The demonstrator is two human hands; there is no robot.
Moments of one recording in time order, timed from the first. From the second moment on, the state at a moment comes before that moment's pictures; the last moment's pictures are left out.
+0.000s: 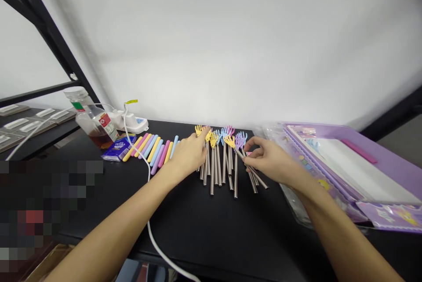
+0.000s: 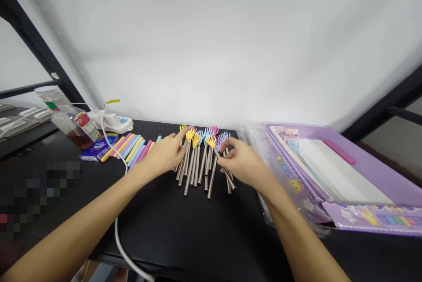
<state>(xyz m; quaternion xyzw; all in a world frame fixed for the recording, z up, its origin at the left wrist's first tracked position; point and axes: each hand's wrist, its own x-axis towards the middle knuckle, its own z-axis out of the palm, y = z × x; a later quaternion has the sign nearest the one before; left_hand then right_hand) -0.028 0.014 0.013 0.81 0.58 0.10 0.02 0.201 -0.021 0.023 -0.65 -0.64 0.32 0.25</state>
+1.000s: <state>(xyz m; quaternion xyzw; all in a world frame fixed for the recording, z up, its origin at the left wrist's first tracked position) -0.027 0.012 0.015 0.81 0.58 0.11 0.04 0.203 -0.021 0.033 -0.62 -0.55 0.44 0.36</state>
